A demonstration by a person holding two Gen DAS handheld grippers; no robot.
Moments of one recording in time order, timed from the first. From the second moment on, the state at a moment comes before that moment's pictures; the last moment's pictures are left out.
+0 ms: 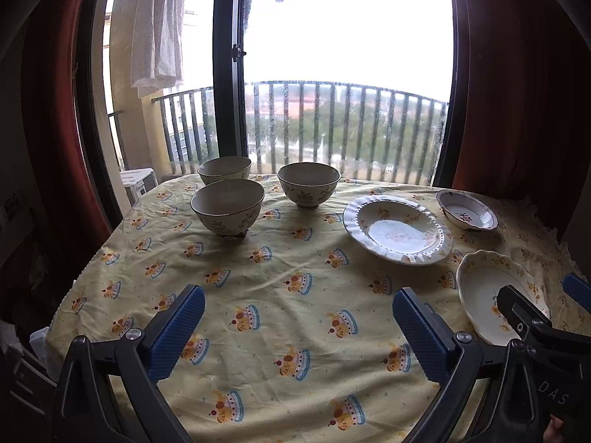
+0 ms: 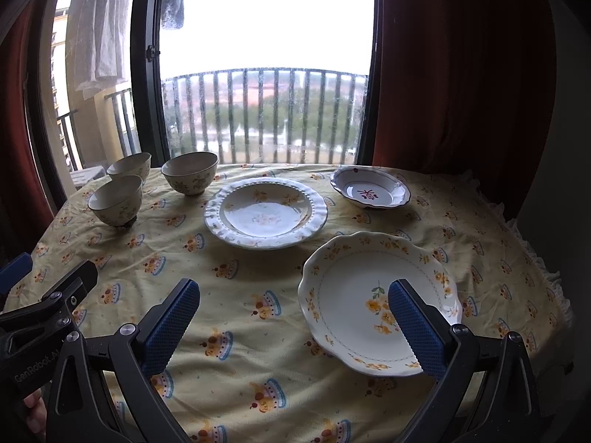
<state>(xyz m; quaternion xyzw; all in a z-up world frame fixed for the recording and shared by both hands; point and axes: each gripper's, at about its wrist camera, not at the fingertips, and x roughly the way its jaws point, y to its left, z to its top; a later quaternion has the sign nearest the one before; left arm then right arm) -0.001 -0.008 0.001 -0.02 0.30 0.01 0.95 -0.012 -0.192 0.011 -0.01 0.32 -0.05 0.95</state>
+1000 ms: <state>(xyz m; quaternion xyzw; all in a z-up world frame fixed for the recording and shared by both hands) 0.000 -0.015 0.002 -0.01 0.30 0.02 0.95 -0.006 -0.200 0.006 -0.01 0.32 -0.04 0.95</state>
